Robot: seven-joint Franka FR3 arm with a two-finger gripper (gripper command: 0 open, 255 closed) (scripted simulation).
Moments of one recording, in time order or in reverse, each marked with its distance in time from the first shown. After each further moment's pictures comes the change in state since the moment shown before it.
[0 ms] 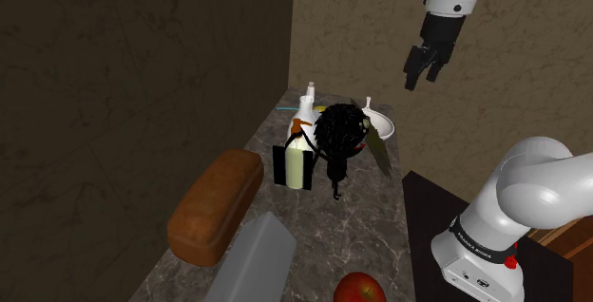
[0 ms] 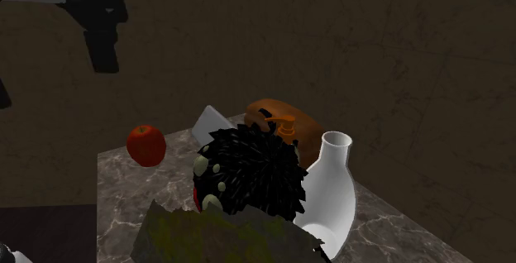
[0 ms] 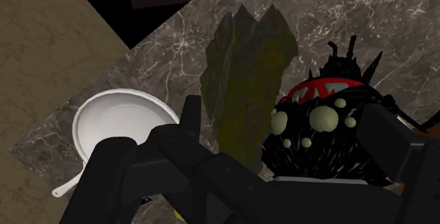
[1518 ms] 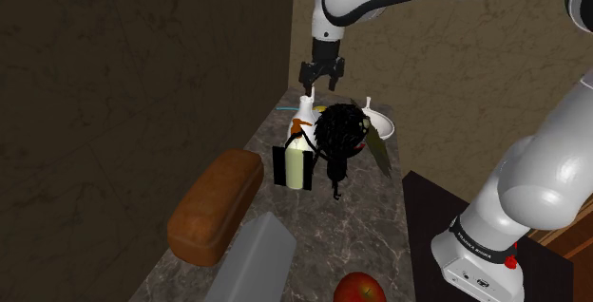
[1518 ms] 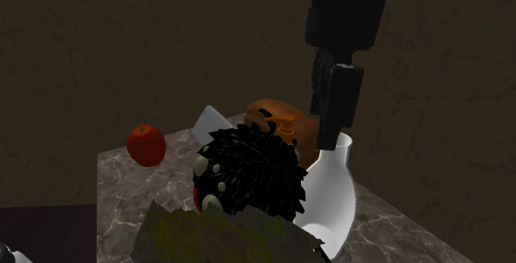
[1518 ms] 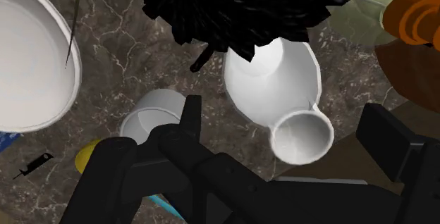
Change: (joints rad) arm 0.048 0.787 0.075 0.423 0.086 0.355 0.129
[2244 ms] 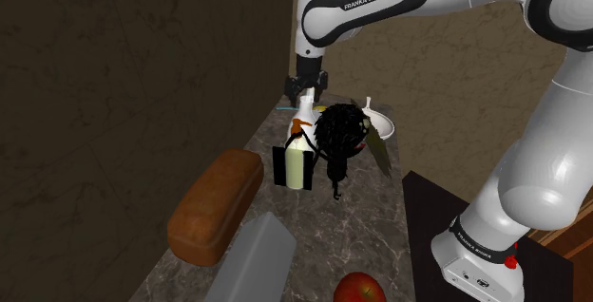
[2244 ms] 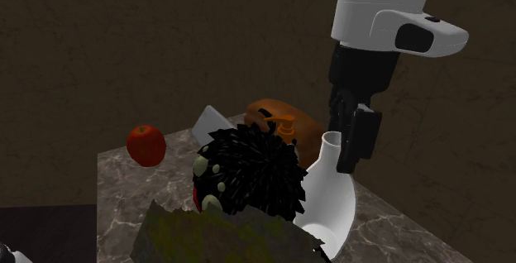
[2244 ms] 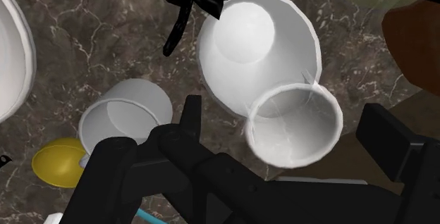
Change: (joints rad) arm 0.011 0.162 0.010 0.064 0.003 0.097 0.021
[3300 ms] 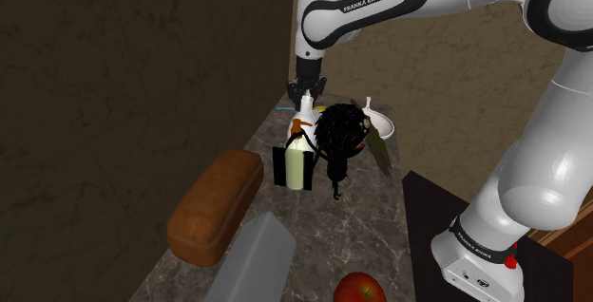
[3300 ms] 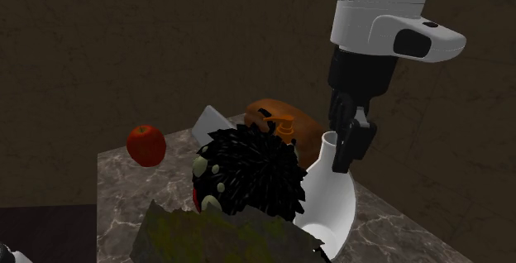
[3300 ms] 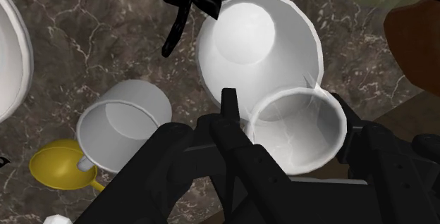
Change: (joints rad) arm 0.000 0.003 0.000 -0.008 0.000 0.012 0.001
